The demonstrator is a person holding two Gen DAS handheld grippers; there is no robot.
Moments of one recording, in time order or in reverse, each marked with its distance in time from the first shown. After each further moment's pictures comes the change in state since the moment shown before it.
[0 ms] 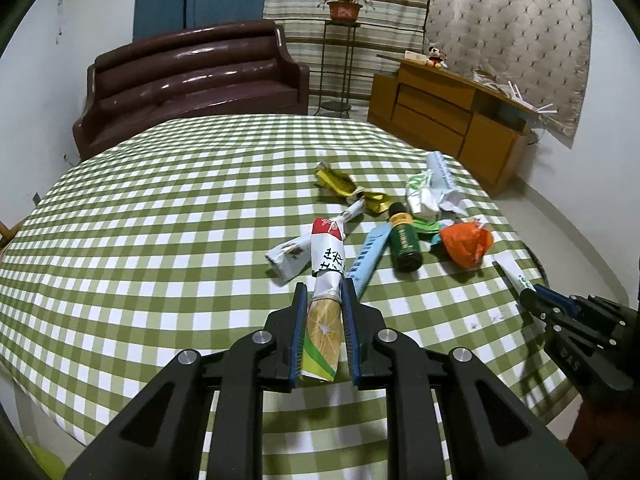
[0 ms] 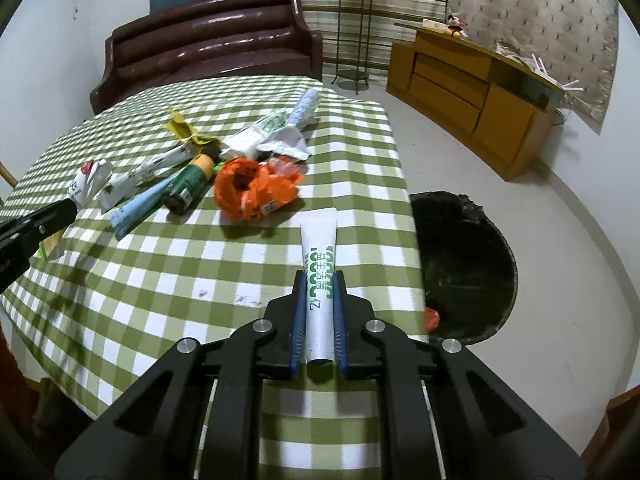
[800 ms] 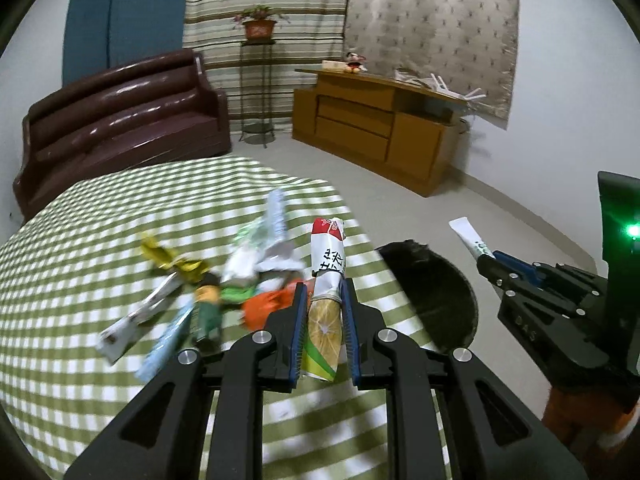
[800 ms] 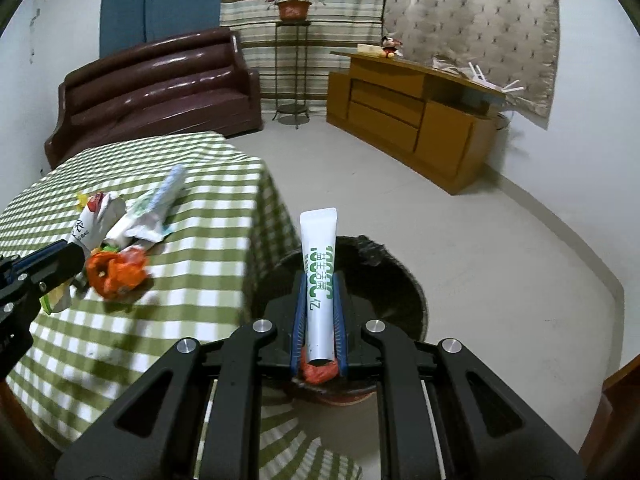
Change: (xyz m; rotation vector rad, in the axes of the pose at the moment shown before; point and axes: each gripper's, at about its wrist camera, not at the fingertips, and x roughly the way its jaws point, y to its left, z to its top) left arm 0.024 -0.143 0.039 0.168 -0.058 -0.186; right arm -0.008 -0.114 0.031 0.117 -0.120 -0.149
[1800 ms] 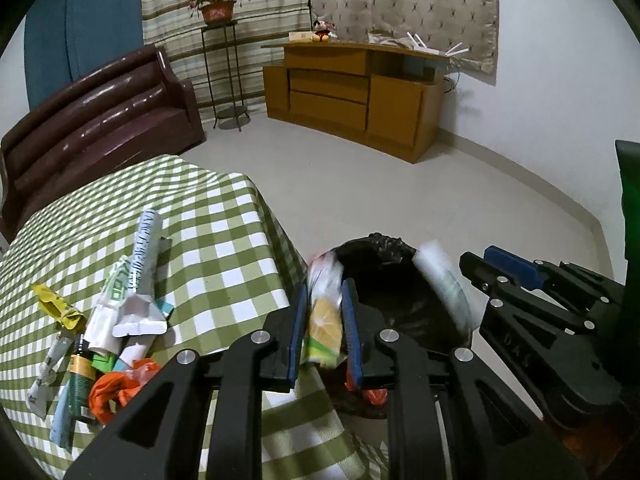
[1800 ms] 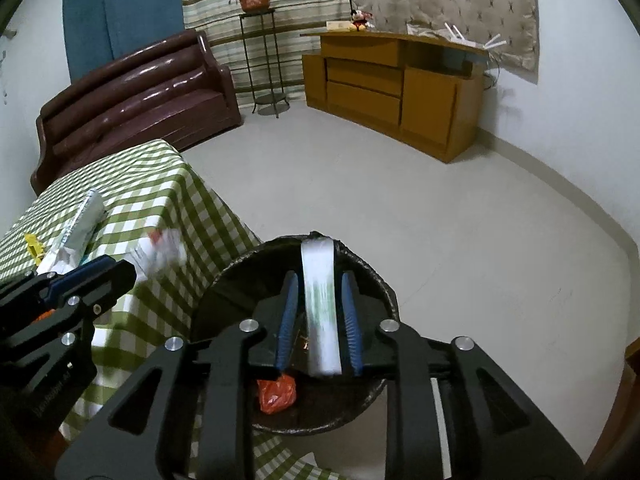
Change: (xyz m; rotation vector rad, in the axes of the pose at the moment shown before) left arm 0.105 -0.079 0.032 0.101 0.113 -0.001; right arm 0.073 -0.073 0.006 0.135 0.069 0.027
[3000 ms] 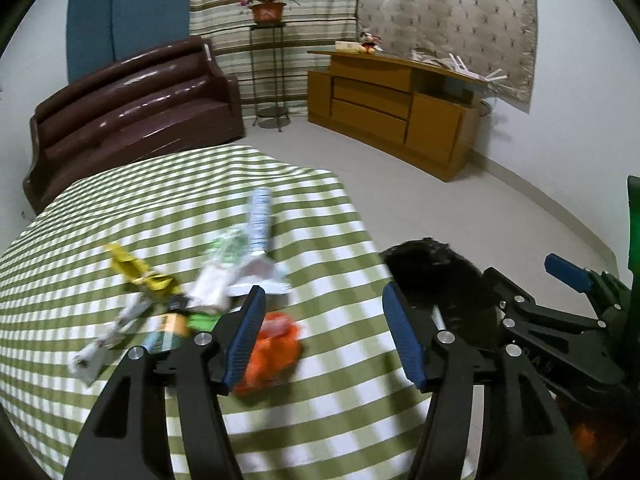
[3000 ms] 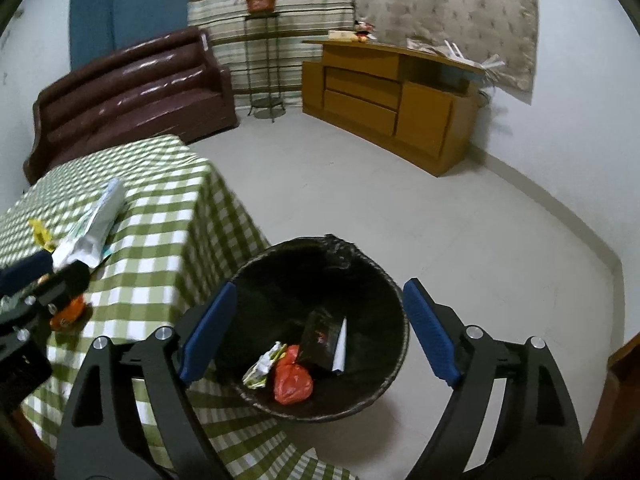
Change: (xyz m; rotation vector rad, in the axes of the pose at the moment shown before) left arm -0.060 0.073 -0.031 -0.118 -0.038 0.091; right arm -0.033 0.054 -0.007 -0.081 -0.036 -0.049
